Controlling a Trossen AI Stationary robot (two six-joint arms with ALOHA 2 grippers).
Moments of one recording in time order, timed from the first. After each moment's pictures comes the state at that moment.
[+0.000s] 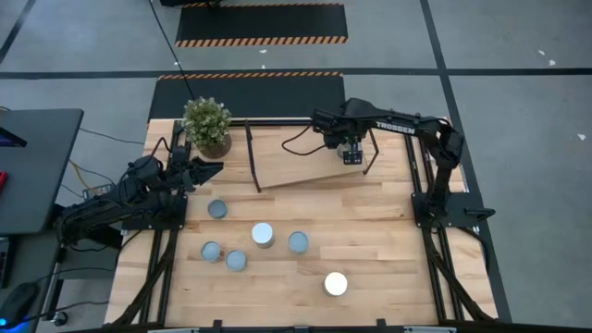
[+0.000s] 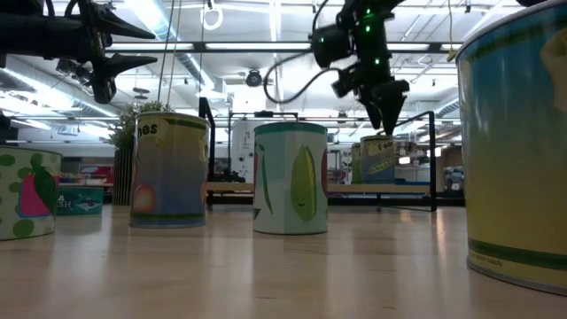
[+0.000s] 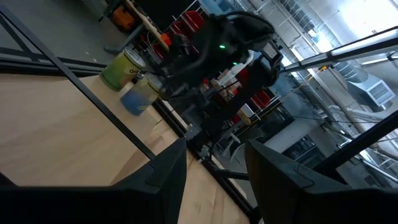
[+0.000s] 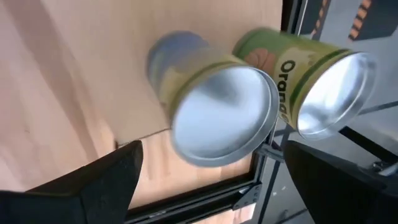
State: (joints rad) left arm 0.38 0.14 0.24 -0.04 0.10 -0.85; right arm -0.40 1.83 1.68 -1.43 0.40 -0.32
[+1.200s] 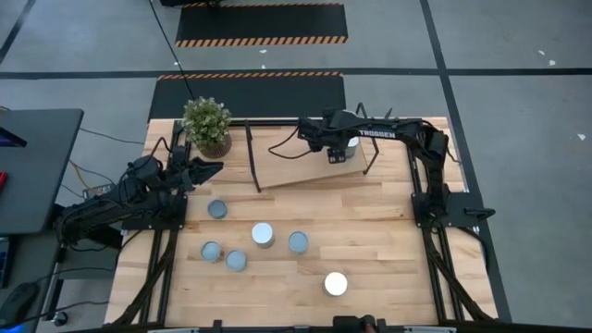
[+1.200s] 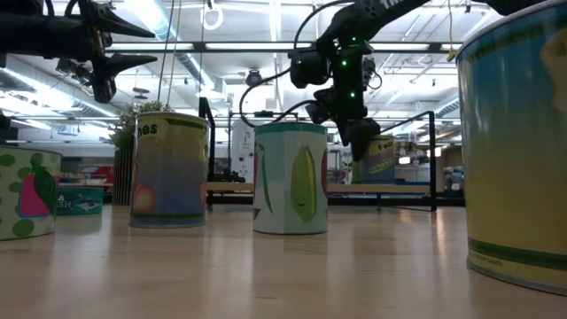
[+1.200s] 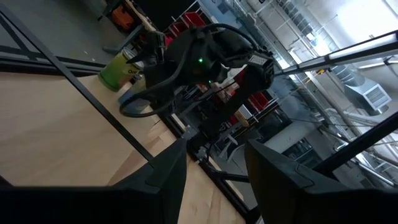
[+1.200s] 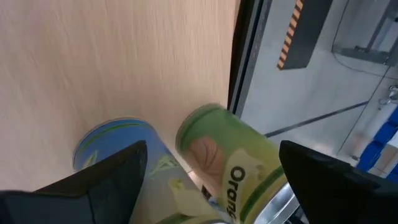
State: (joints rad) left arm 0.38 0.14 0.24 -0.03 0.10 -0.87; right arm -0.38 1.96 1.64 -1.11 0.61 -0.47
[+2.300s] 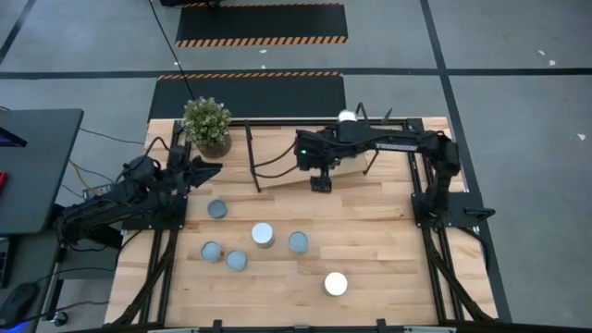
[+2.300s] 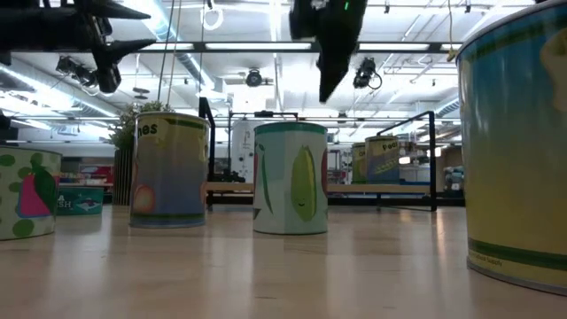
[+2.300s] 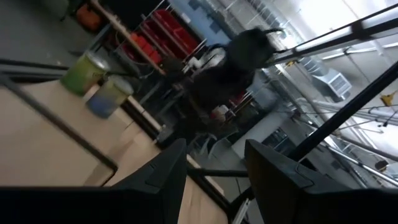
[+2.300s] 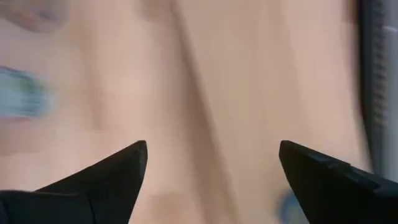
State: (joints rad) left arm 0.38 0.14 0.24 0.05 0.19 -0.85; right arm -0.13 1.84 1.83 -1.21 0.08 -0.04
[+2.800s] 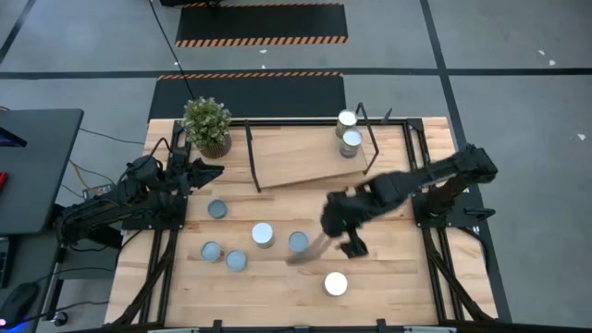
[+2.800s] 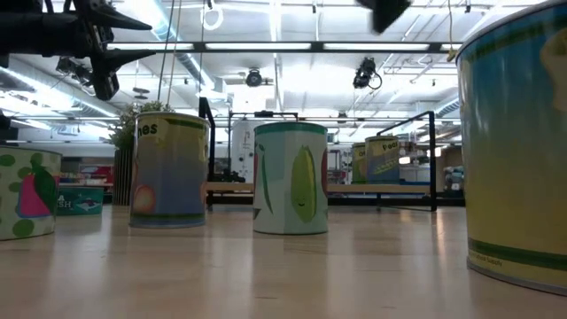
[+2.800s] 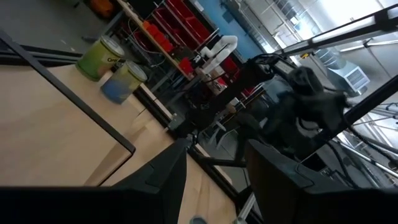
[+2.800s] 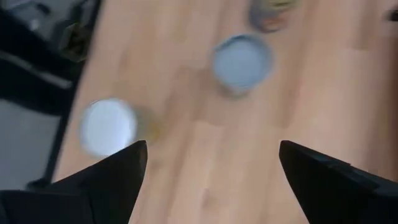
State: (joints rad) left arm 0.38 0.14 0.24 -0.02 0.19 -0.85; right arm 0.33 1.61 1.53 -1.02 -0.07 0.11
